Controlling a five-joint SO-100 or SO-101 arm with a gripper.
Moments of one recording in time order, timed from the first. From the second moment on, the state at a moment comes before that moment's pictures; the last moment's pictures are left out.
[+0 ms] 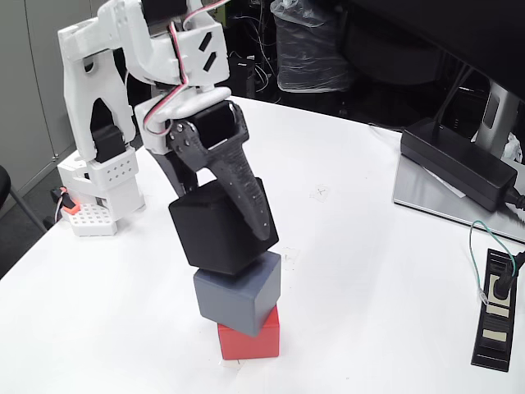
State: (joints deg) arm 23.5 101.8 80.2 90.4 -13.5
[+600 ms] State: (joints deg) arm 23.5 101.5 80.2 90.4 -13.5
